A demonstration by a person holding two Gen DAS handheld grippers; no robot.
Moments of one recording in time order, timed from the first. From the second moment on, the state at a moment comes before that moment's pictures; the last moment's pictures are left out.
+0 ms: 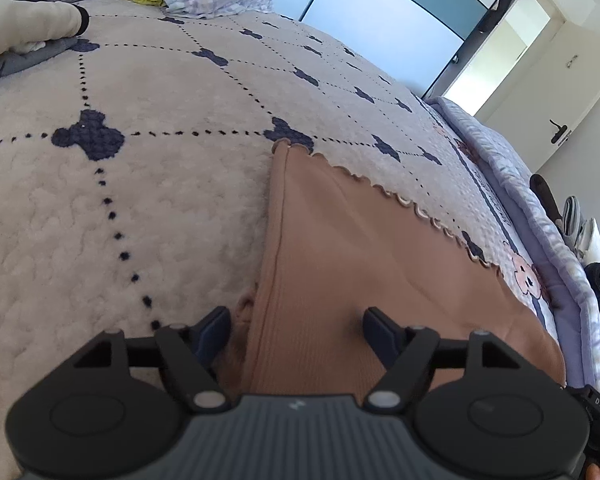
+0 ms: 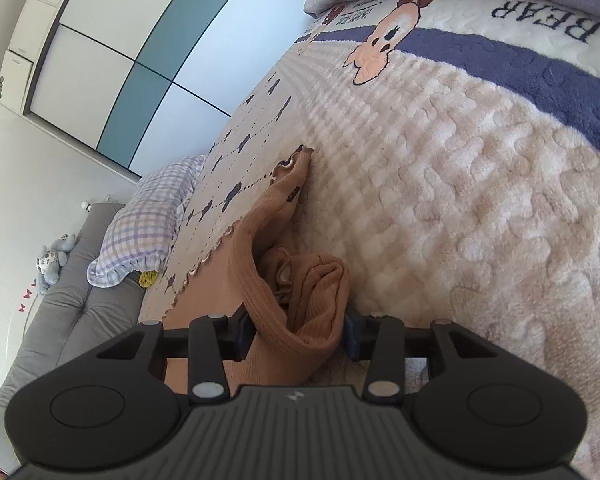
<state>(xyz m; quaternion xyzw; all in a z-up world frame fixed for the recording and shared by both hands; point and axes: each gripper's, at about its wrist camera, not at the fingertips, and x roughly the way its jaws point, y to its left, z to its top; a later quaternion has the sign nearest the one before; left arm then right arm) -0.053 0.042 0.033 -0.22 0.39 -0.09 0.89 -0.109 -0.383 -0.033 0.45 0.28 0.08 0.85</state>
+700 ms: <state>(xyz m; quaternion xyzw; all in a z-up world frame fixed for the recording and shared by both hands) -0.071 0.025 0.112 -0.17 0.34 -0.13 0.92 -0.116 -0.349 0.057 0.27 0.23 0.06 0.93</state>
